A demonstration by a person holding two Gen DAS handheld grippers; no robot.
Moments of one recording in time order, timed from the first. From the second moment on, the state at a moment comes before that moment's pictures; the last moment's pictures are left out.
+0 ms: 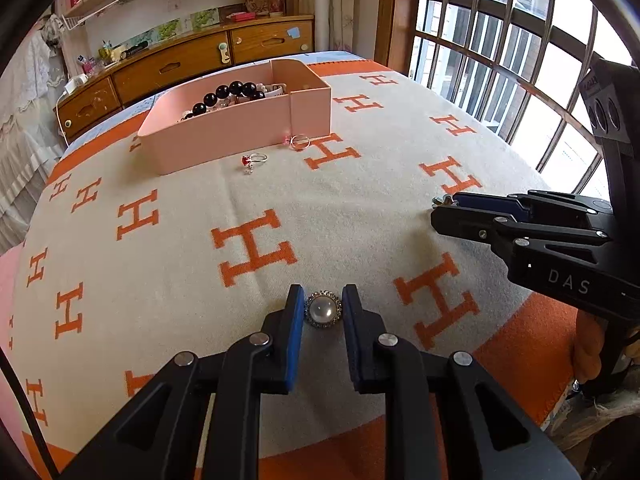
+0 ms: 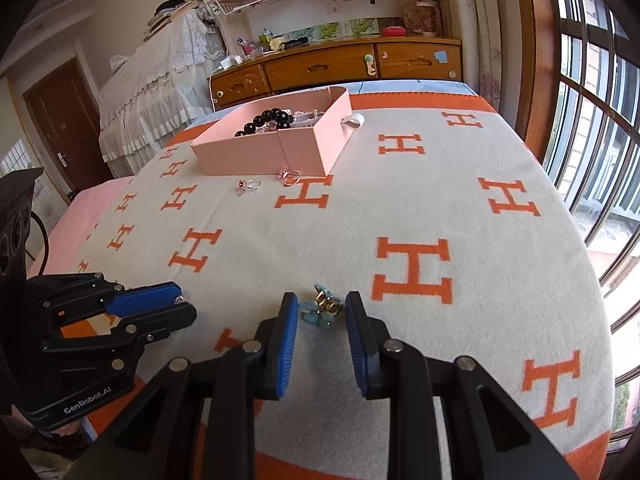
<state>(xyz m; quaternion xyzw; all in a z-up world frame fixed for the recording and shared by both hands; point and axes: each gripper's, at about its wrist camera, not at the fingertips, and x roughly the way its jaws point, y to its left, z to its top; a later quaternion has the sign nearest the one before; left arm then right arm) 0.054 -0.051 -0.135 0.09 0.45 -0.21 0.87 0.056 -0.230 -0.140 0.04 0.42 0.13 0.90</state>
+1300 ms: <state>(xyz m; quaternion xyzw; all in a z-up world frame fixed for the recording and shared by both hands) 0.245 -0.034 0.063 0.08 0.42 -0.09 0.90 0.229 -0.191 0.029 0.02 0.45 0.18 0.87</state>
